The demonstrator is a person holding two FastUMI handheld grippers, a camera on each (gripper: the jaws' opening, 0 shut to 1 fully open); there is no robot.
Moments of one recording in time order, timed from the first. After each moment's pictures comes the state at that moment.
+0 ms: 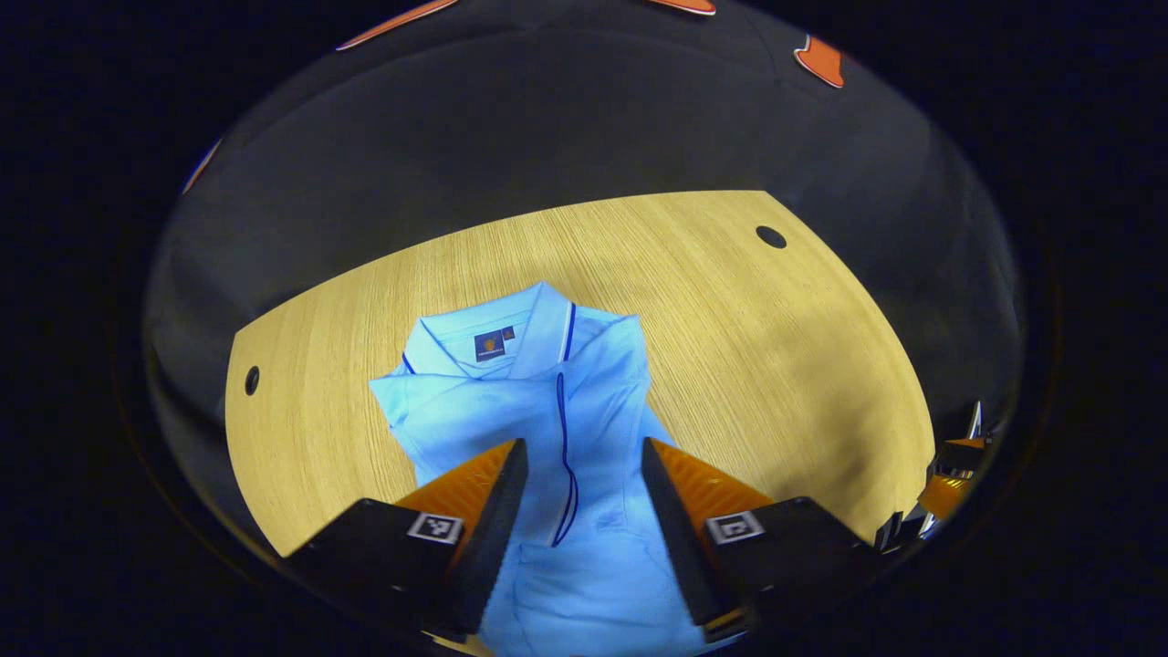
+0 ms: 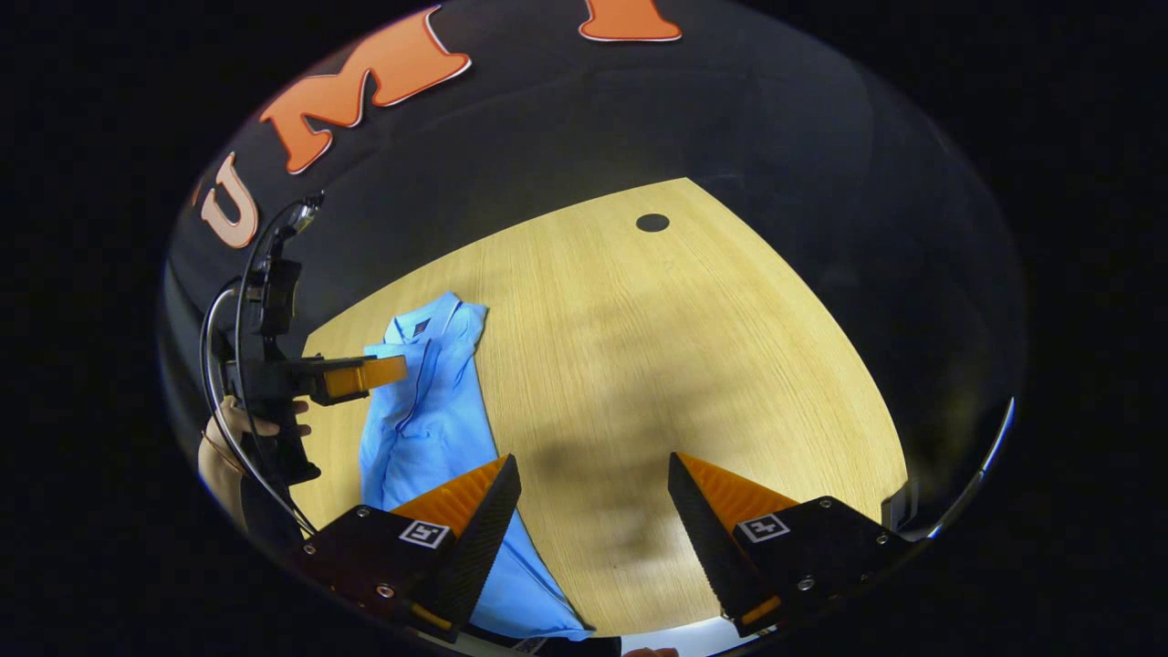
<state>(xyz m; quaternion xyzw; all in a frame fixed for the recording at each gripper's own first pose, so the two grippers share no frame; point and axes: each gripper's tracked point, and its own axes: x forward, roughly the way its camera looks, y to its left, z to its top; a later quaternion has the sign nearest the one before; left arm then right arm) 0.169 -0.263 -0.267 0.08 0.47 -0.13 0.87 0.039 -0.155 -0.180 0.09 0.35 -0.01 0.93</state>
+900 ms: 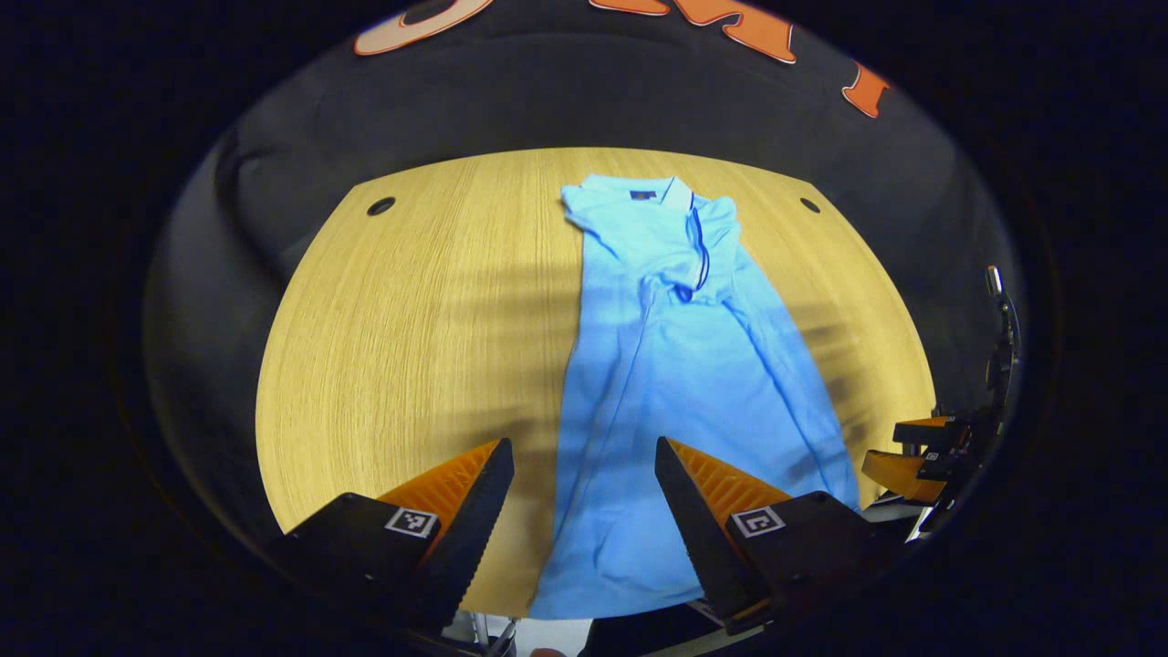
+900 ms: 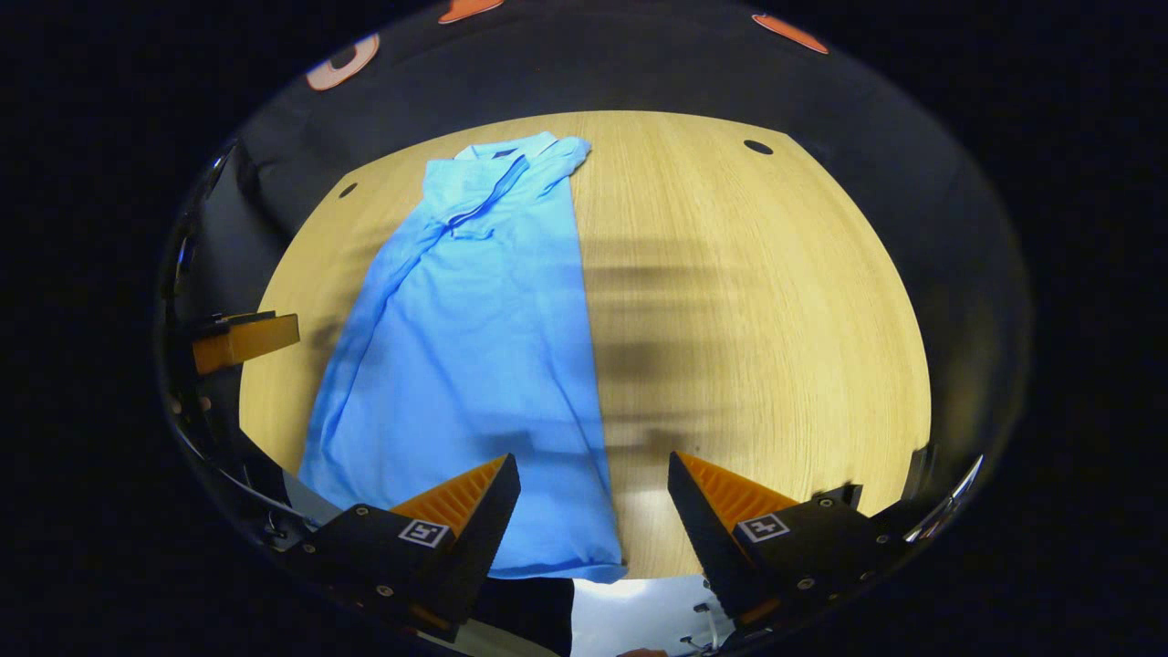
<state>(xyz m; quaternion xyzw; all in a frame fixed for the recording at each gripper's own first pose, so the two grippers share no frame) -0.072 -0.079 -0.303 0.01 0.51 -0.05 0.86 -0.081 -0.058 -0.306 -0.06 0.45 0.04 0.89</state>
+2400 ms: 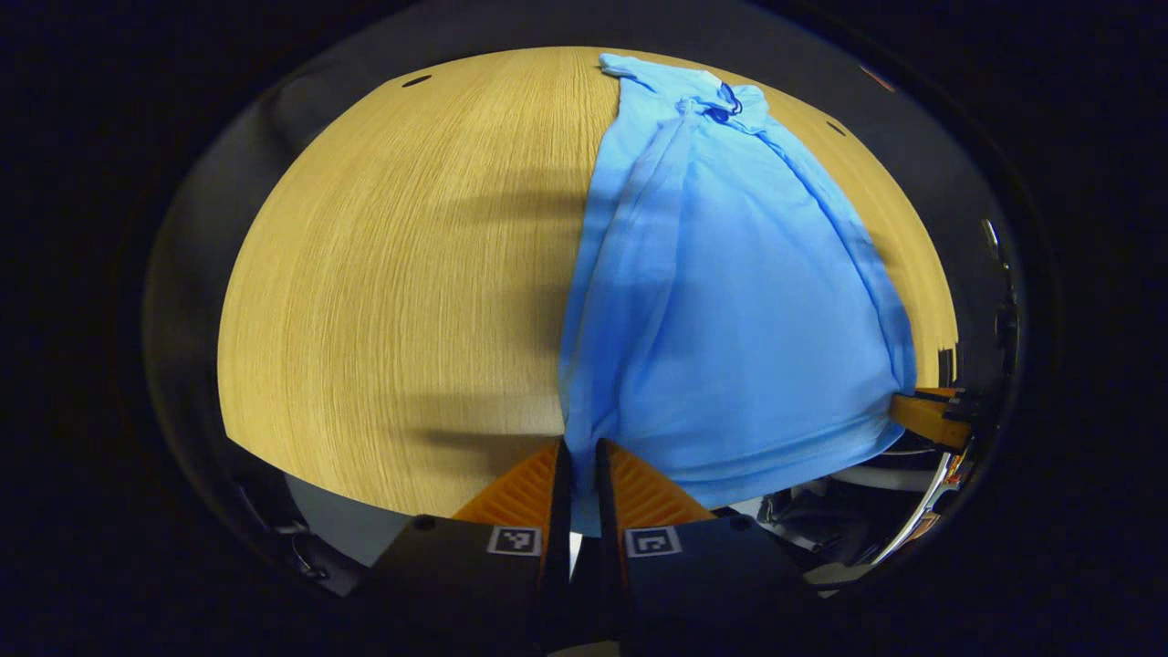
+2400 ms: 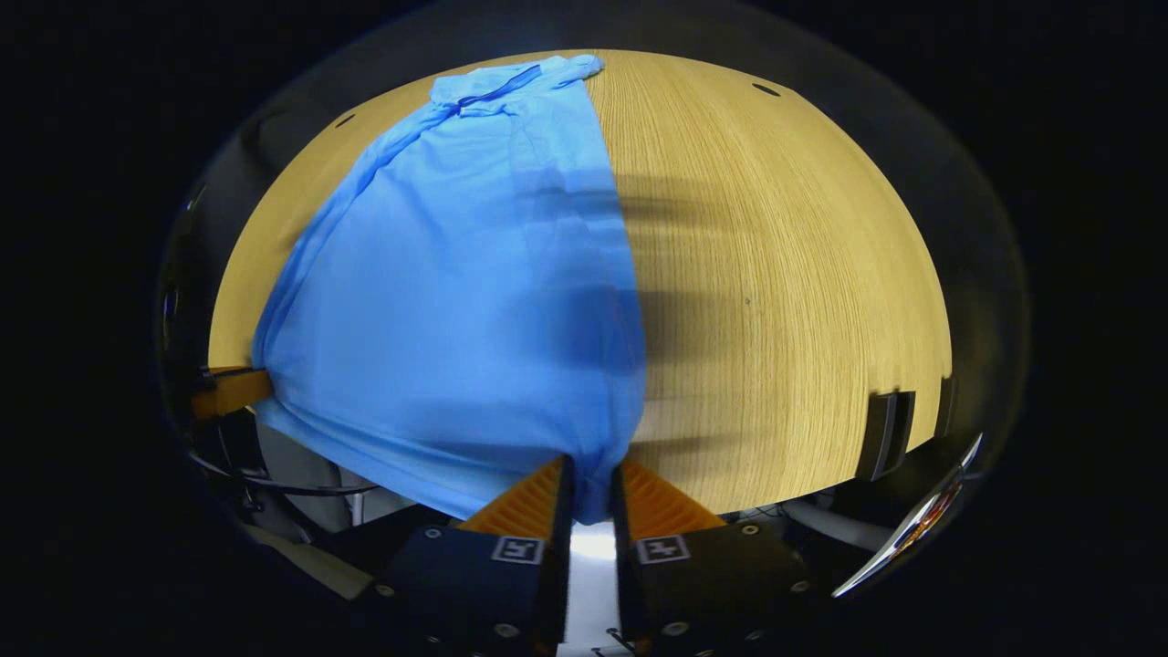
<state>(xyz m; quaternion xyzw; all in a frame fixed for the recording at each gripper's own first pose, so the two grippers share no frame) -0.219 -0.066 -0.395 -0.02 0.61 -0.02 0.79 -0.144 -0.055 -0.387 -0.06 0.52 0.01 0.85</state>
